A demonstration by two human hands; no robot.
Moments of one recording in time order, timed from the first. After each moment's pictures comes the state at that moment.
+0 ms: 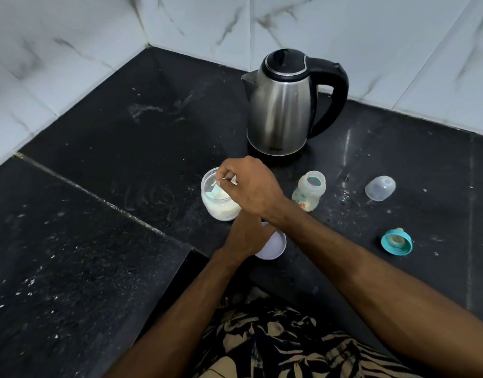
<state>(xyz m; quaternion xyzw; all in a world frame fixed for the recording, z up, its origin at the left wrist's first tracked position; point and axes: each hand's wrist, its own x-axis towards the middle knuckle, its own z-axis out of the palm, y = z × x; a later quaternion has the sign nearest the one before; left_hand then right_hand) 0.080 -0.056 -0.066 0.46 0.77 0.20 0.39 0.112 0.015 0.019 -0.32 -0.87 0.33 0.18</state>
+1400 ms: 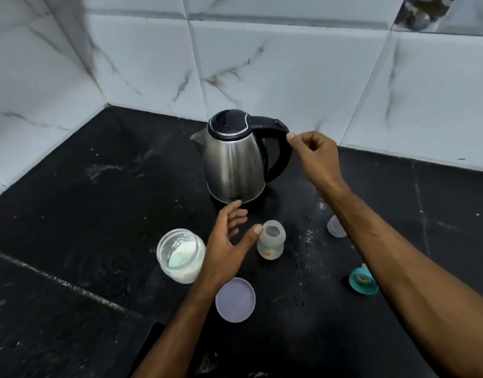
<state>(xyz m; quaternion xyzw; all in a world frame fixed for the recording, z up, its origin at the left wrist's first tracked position) 0.092 -0.005 -0.013 0.44 0.63 0.52 0.38 0.231 0.173 0.060 -0.49 -0.58 0.44 0.47</state>
